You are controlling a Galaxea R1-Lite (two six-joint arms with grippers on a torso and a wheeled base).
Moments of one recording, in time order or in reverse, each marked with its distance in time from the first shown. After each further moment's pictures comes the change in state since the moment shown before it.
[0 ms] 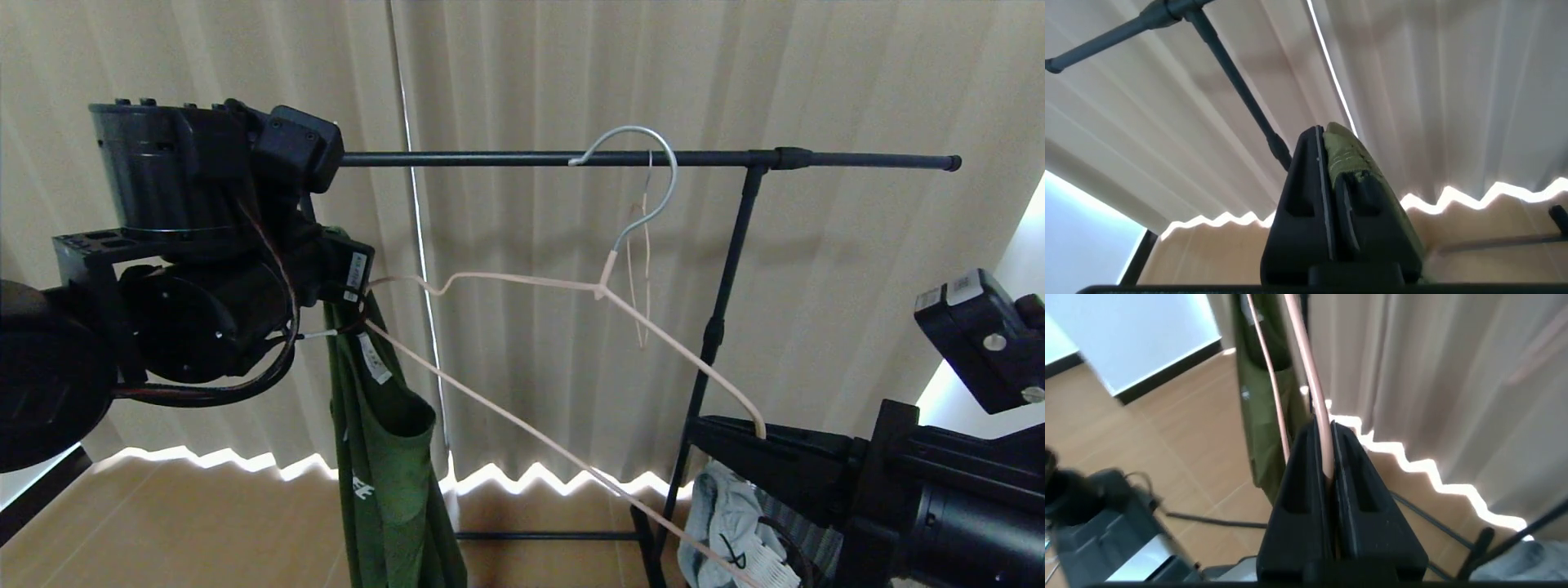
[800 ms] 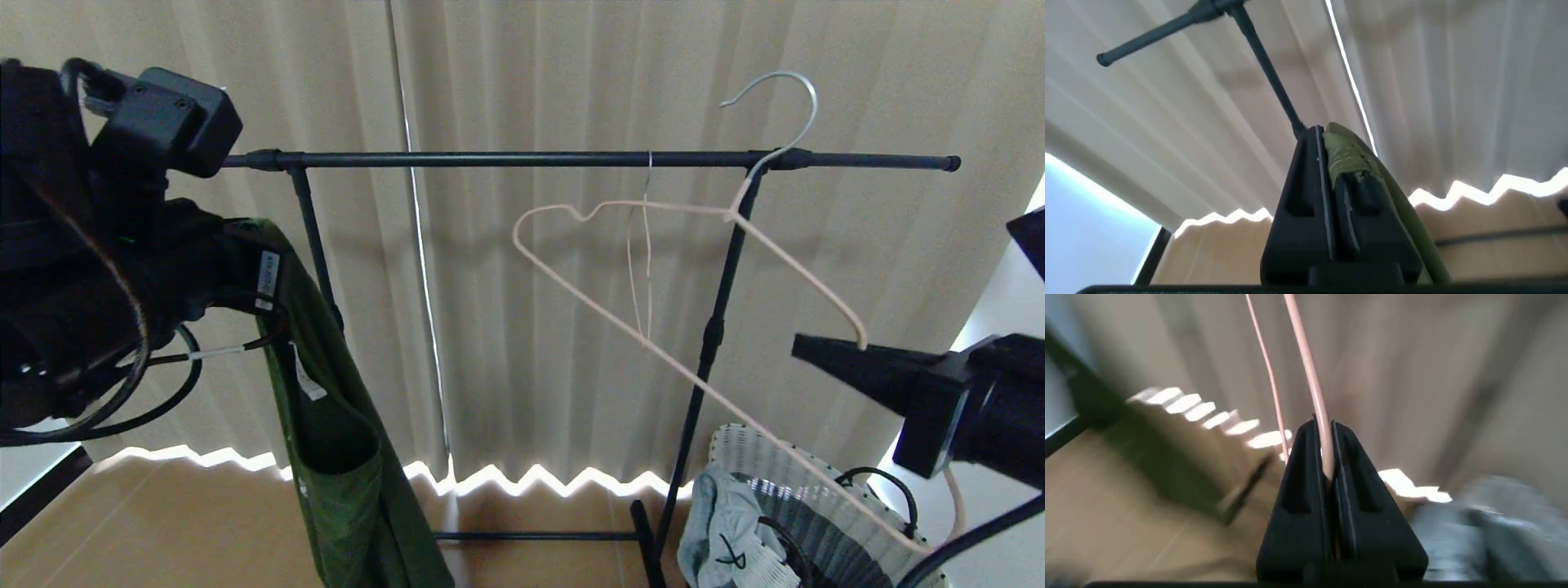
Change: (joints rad) left arm 0.014 -0.195 0.075 0.090 -0.009 0.023; right arm -0.259 -0.084 -0.058 0.132 -0.029 -0.014
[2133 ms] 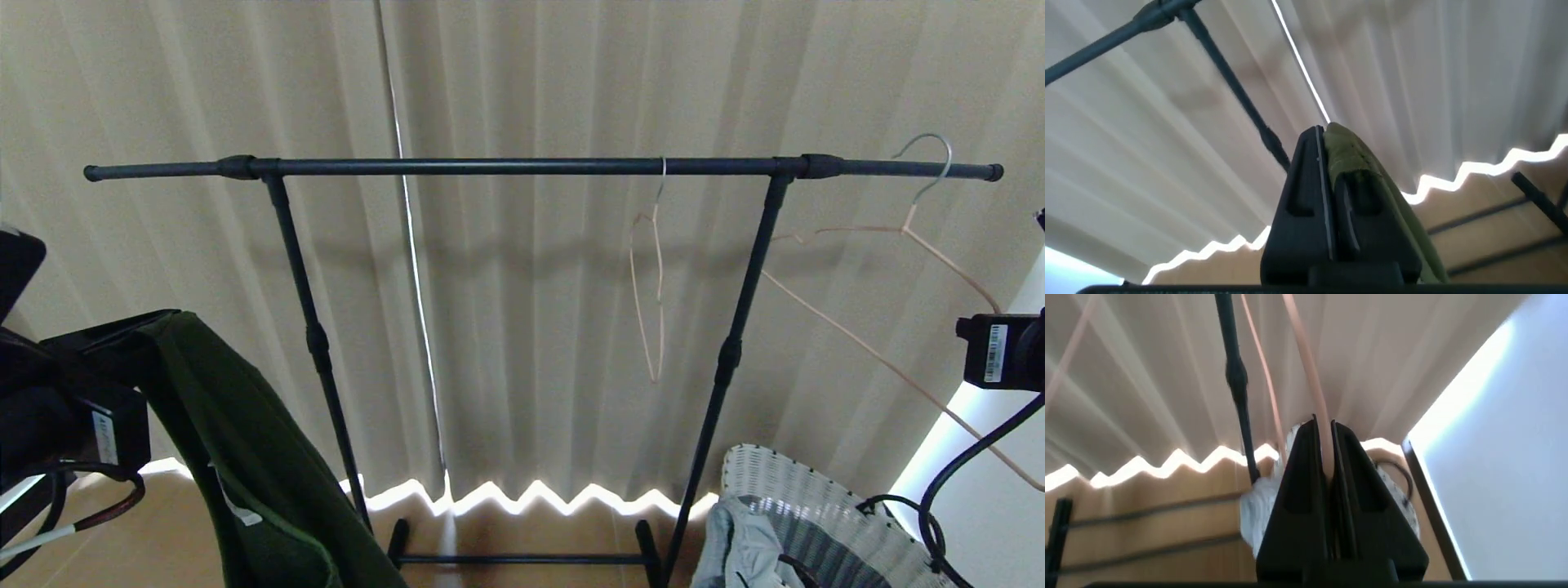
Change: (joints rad) left arm 0.010 -0.377 0.354 0.004 -0.227 0.043; right arm -0.556 0.073 -0.114 0.208 -0.184 -0.129
